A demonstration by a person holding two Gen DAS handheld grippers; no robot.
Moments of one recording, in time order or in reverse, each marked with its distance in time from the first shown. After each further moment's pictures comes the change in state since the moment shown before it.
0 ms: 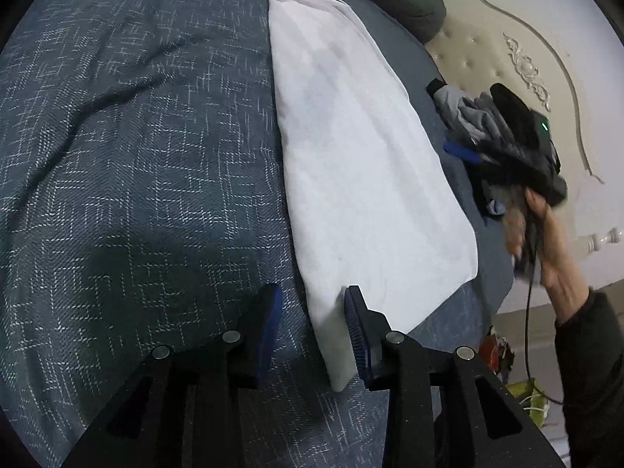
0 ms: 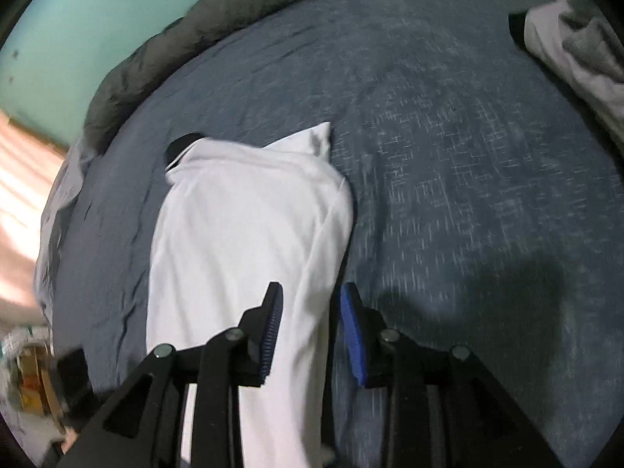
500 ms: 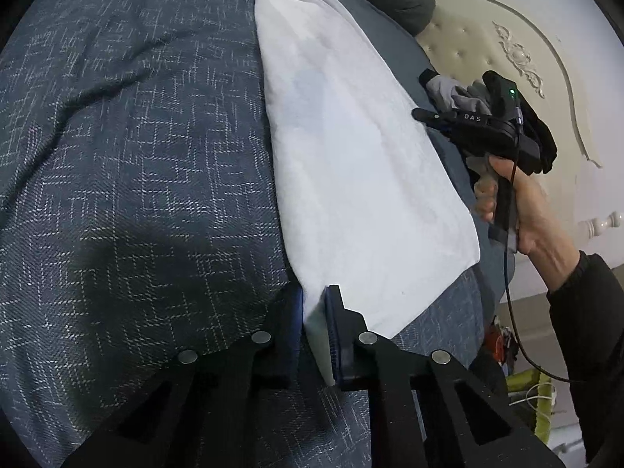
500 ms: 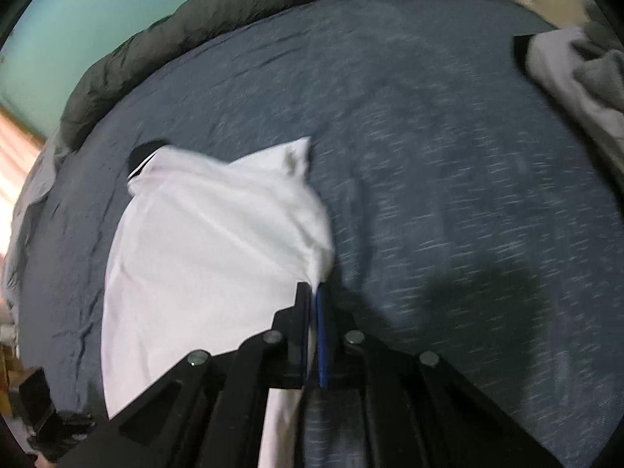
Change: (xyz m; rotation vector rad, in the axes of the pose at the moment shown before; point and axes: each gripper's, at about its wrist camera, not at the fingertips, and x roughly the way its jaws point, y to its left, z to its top) left arm 0.007 -0.003 -0.008 0.036 0.003 -0.005; right arm 0.016 -0.005 0.014 -0.047 -0.091 -0.123
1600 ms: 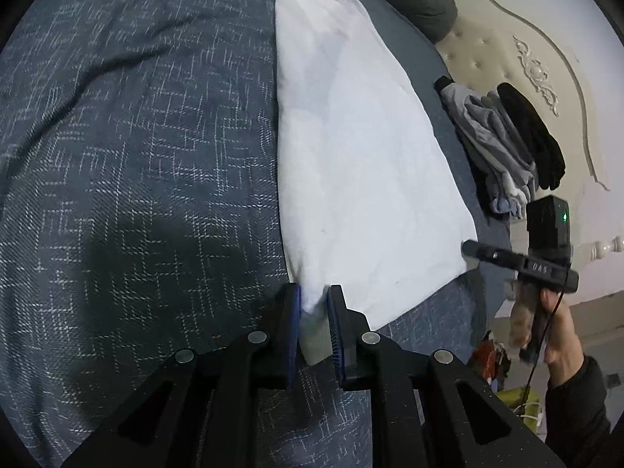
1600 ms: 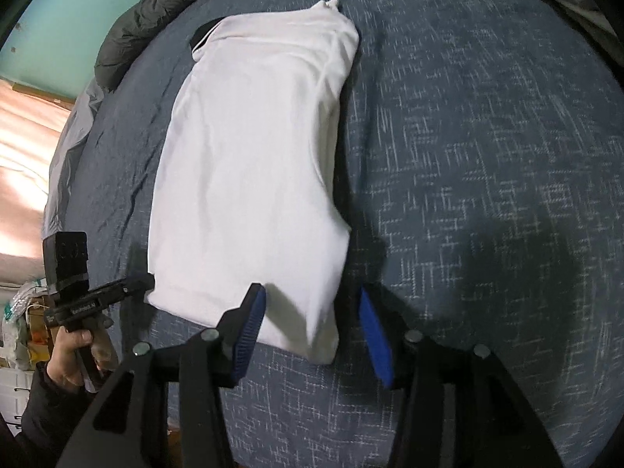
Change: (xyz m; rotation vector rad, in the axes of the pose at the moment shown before) left arm -0.001 -0.002 -0.010 -0.104 0.001 0.011; right arm -0.055 0.008 -0.140 -0.003 0.284 0.159
